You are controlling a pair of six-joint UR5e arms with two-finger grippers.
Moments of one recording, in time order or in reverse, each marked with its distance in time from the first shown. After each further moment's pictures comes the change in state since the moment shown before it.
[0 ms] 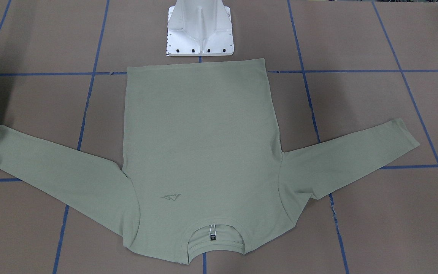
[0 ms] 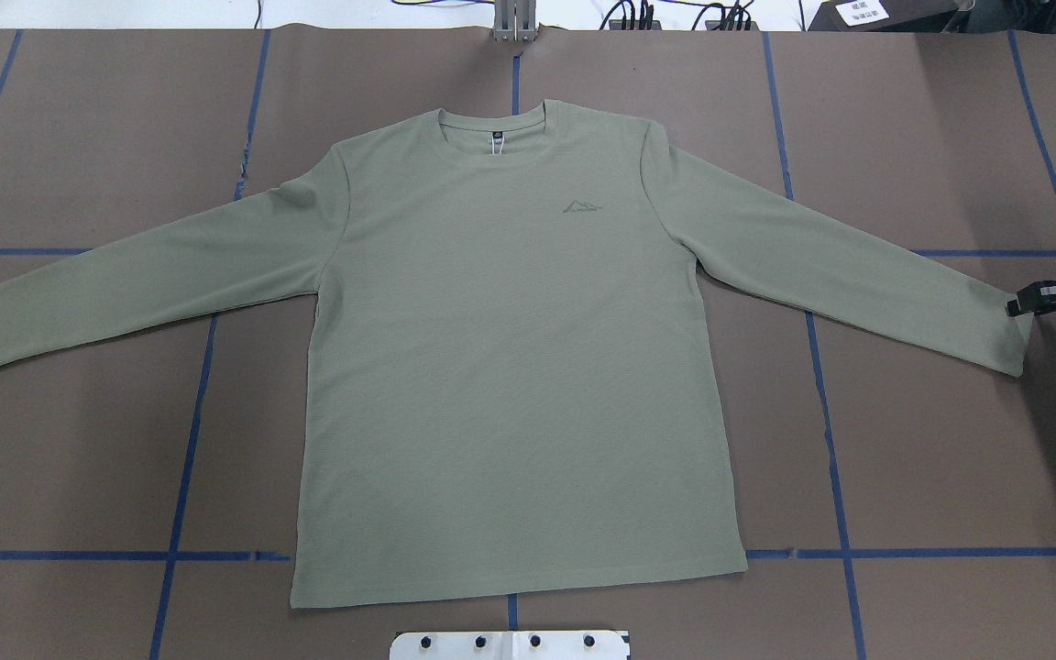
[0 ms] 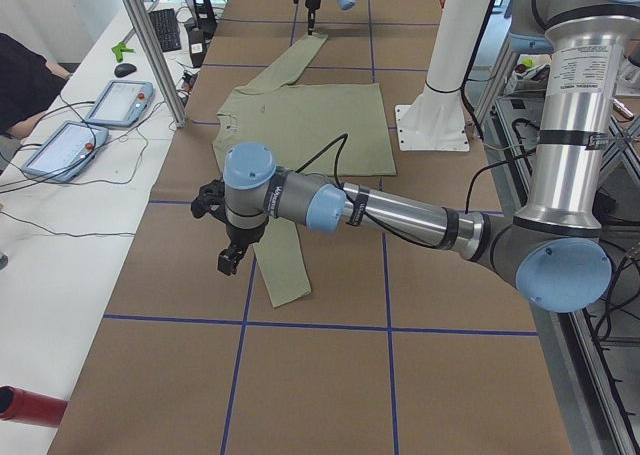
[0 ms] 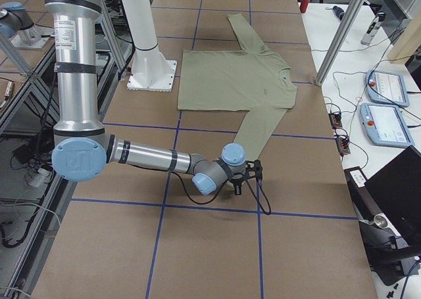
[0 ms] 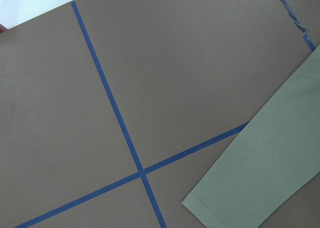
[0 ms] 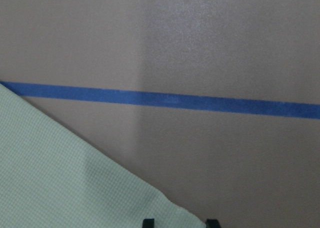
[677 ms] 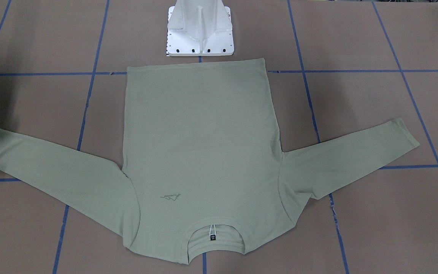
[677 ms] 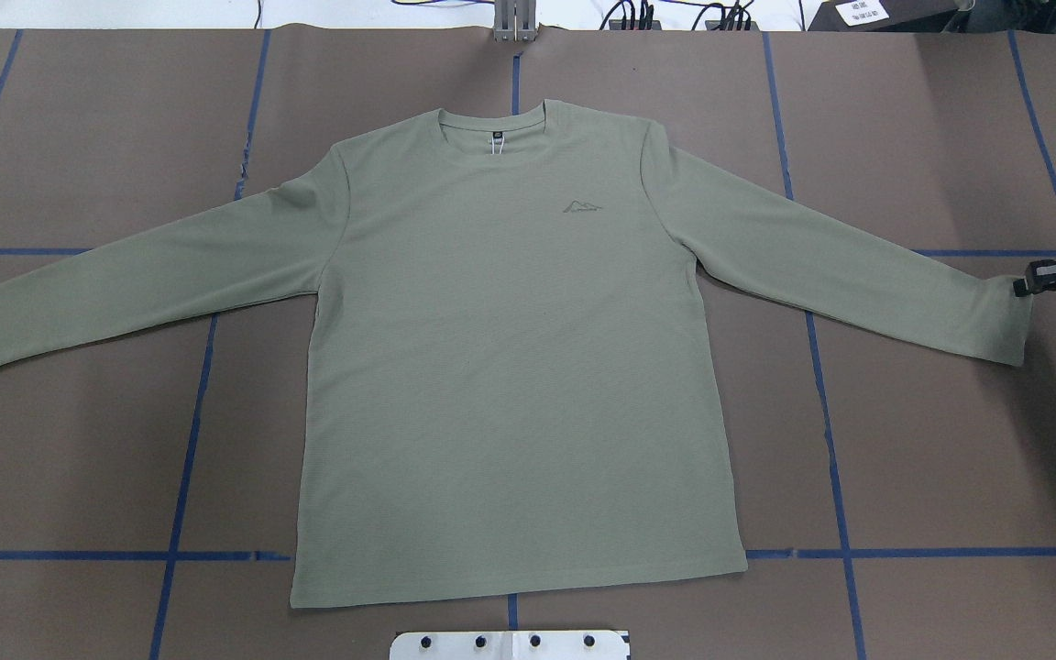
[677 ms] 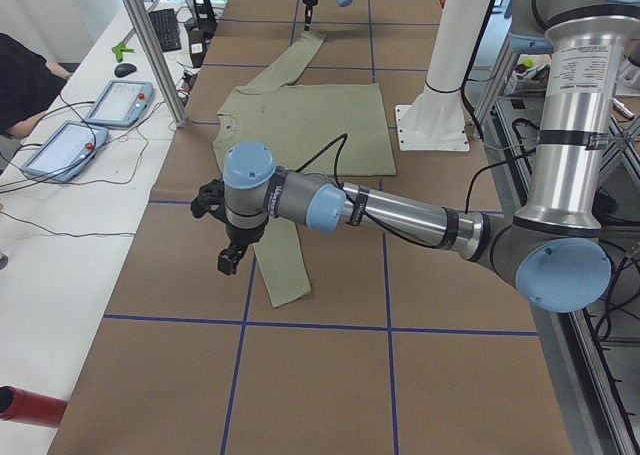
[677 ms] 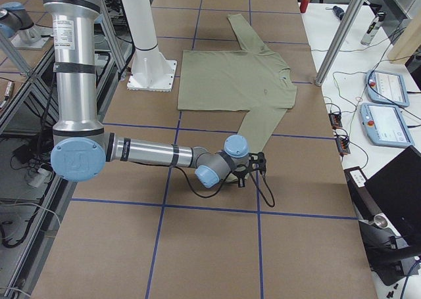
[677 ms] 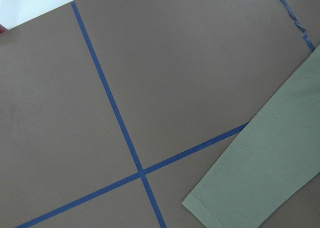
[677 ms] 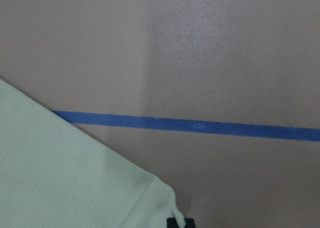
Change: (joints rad) left arm 0.000 -0.002 0.000 0.001 0.000 0.000; right arm 0.029 0.004 0.131 -0.126 0.010 0.009
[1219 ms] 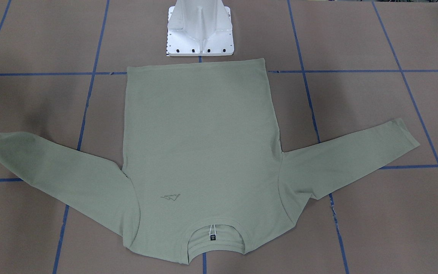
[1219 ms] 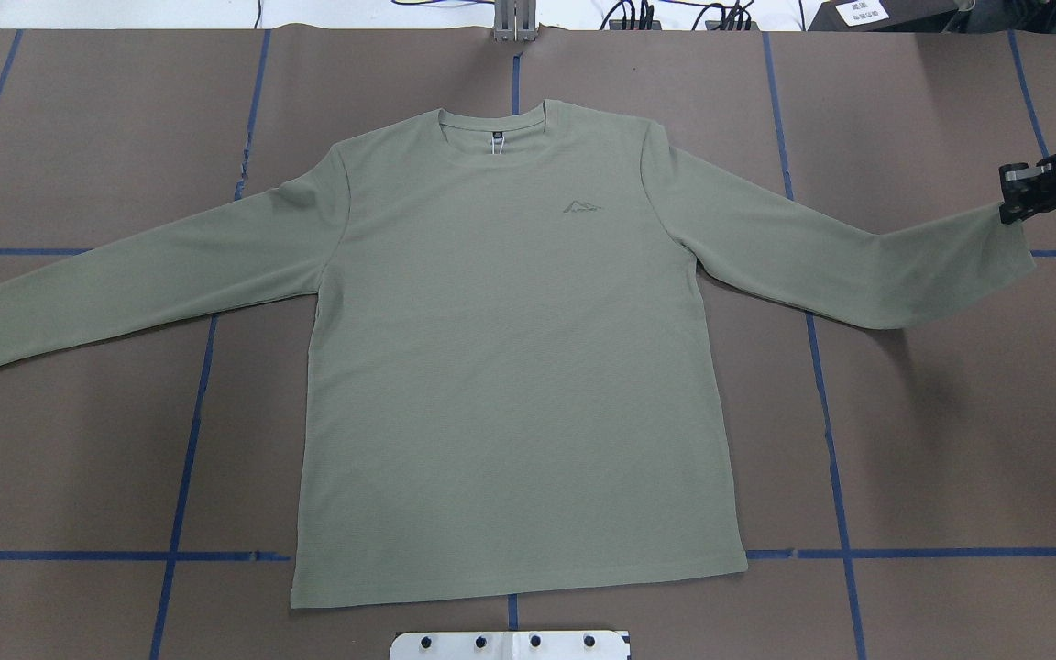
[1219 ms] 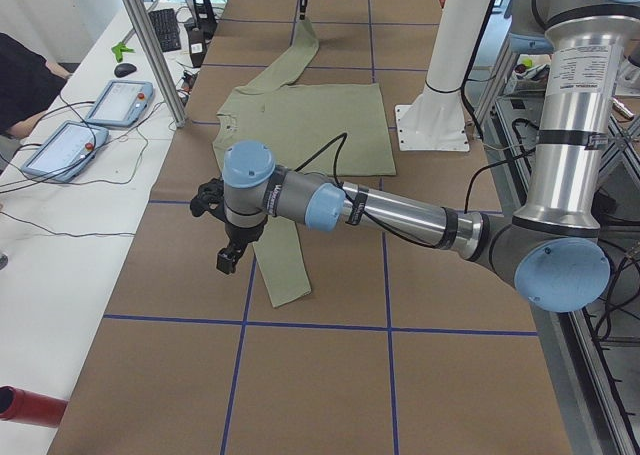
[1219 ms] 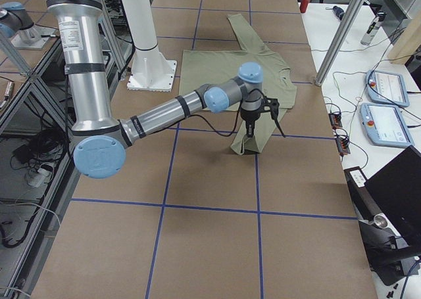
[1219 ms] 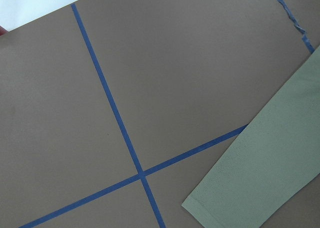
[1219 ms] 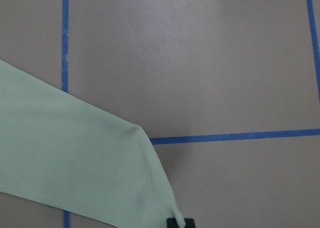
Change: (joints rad) left arm 0.000 -0.006 0.001 0.000 0.000 -0.003; right arm -0.012 0.203 0.495 -0.857 -0.118 0.038
